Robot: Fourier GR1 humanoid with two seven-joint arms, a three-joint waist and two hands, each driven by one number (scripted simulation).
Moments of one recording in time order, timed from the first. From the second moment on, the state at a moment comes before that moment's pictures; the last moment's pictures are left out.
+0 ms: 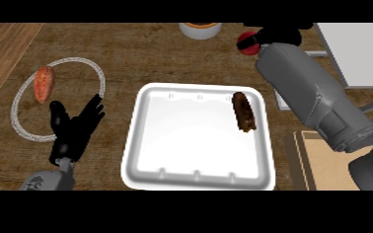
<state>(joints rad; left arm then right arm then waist) -0.09 0.27 -0.08 -1.32 0.24 0.08 0.26 -1.22 -0.28 0.72 -0.34 0.16 -0.65 1.10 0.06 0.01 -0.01</state>
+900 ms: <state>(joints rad) -0.10 0.26 -0.07 -1.31 0.22 0.09 0.27 -1.67 -0.37 0.87 0.00 0.39 -0.62 1.27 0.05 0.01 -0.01</state>
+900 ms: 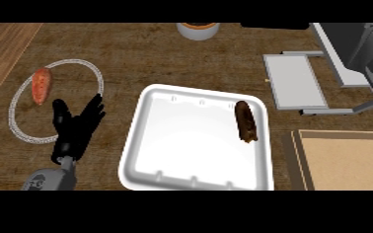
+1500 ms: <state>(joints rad) -0.05 0.27 -0.06 -1.33 0.23 0.08 0.27 -1.75 -0.50 0.91 0.00 0.43 -0.55 1.28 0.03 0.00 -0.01</state>
